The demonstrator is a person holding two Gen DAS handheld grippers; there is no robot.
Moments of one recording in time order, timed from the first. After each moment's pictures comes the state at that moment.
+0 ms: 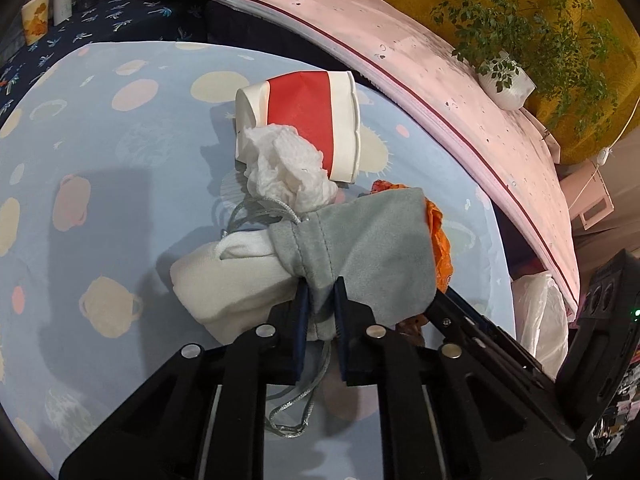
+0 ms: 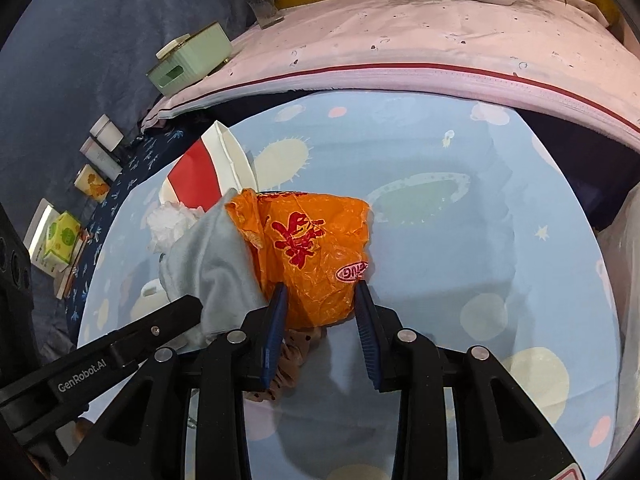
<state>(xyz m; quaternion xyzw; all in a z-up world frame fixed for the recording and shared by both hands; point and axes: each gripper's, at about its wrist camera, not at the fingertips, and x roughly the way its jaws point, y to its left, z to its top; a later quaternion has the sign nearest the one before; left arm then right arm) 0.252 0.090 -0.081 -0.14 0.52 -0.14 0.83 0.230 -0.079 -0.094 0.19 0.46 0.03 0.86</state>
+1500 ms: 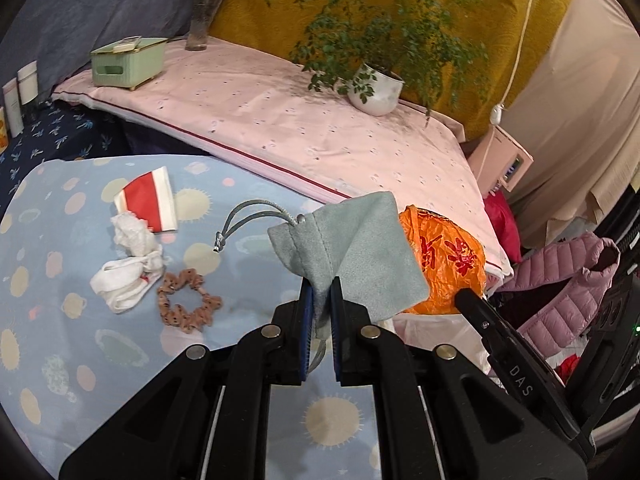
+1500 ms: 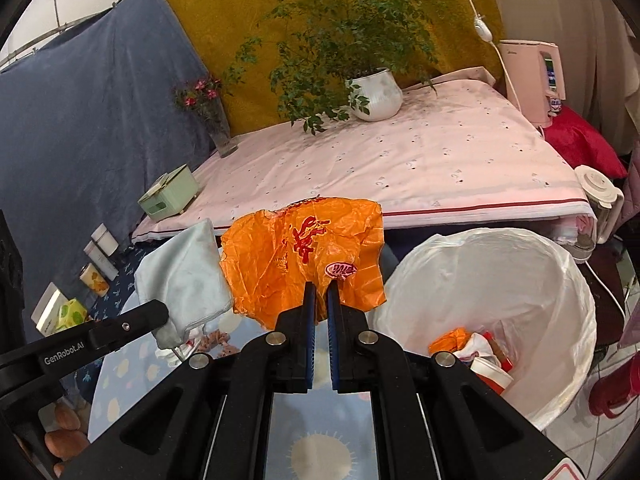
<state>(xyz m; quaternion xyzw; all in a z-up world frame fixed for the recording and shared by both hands) 0.142 -0.036 0.050 -0.07 0.42 -0.24 0.87 0.065 -0.217 0.028 0.22 0.30 -0.08 0.93</state>
